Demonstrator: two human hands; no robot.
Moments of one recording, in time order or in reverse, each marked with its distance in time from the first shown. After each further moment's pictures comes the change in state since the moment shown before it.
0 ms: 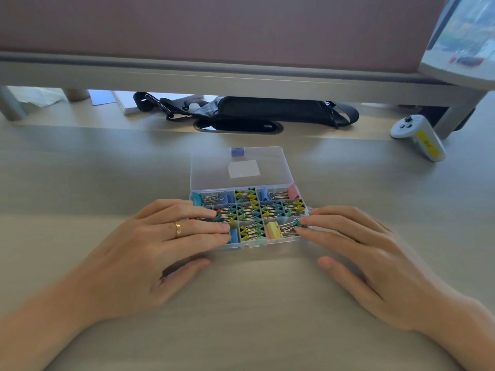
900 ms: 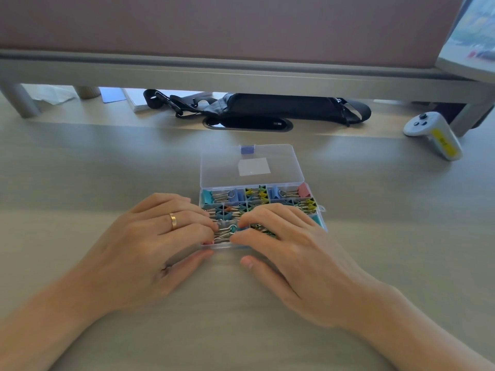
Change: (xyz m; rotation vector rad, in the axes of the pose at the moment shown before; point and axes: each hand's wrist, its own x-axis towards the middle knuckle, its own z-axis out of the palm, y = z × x) left_hand -0.006 -0.003 -0.003 0.062 0.109 -0.020; right_hand 0.068 -0.065 0.033 0.007 -0.101 -0.062
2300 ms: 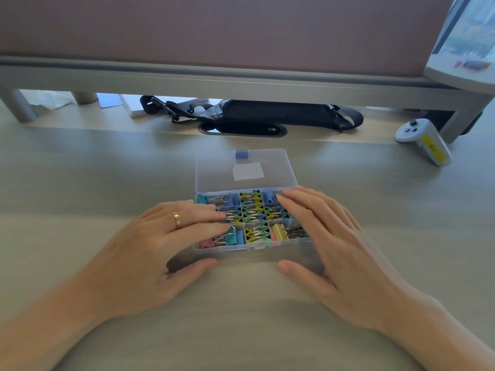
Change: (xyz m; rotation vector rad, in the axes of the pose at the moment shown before) left_hand 0.006 0.009 0.002 -0.113 -0.103 -0.162; right_hand -0.037 0.031 -0.015 0.014 0.043 0.235
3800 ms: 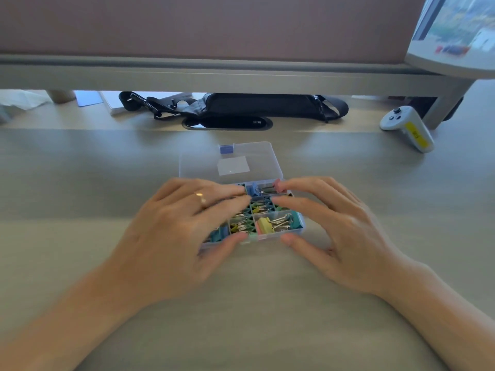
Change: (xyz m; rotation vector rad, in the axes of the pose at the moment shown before) left_hand 0.043 0.027 0.017 0.203 0.136 0.057; right_hand 0.004 0.029 -0.005 0.044 0.235 -0.138
